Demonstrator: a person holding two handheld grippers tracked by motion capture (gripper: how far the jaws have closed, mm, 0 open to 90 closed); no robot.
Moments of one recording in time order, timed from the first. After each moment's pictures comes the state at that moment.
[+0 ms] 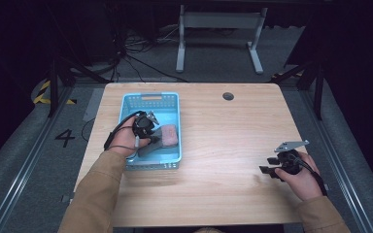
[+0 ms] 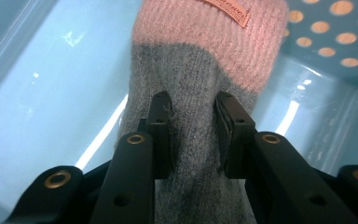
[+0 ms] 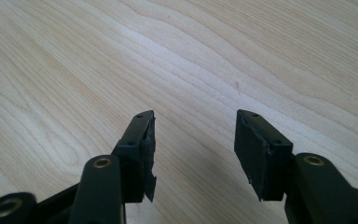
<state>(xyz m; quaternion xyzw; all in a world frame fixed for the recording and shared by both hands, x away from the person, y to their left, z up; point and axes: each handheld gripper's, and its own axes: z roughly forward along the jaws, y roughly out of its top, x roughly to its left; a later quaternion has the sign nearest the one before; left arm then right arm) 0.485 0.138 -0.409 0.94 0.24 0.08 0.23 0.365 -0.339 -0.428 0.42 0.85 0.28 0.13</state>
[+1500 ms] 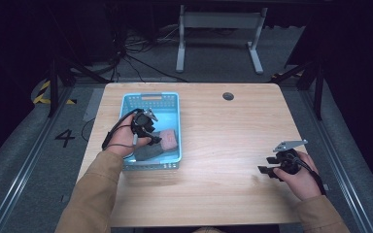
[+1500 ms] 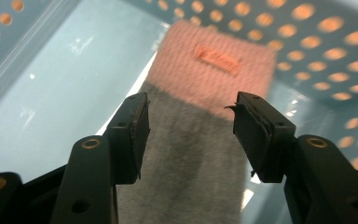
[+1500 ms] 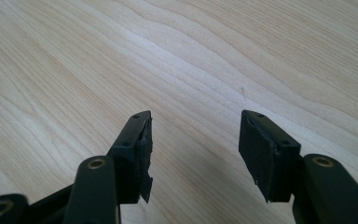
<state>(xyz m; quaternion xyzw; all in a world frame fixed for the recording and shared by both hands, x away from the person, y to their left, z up) 0.475 0.141 -0.391 0.92 0.27 0.07 0.28 0.366 -0.335 -0.426 0.42 0.85 0.27 0.13</state>
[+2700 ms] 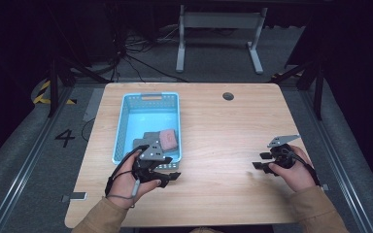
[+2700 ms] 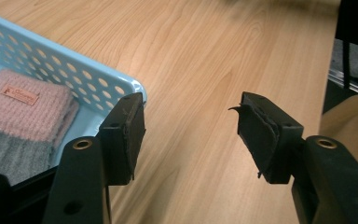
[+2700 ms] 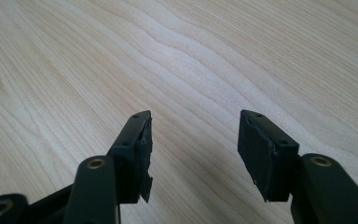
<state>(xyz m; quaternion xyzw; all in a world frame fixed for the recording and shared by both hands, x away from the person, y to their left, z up) 0.337 0.113 -0.384 0.88 0.23 0.06 0.42 0.386 -0.325 -0.428 0.39 0.87 0.29 0.11</state>
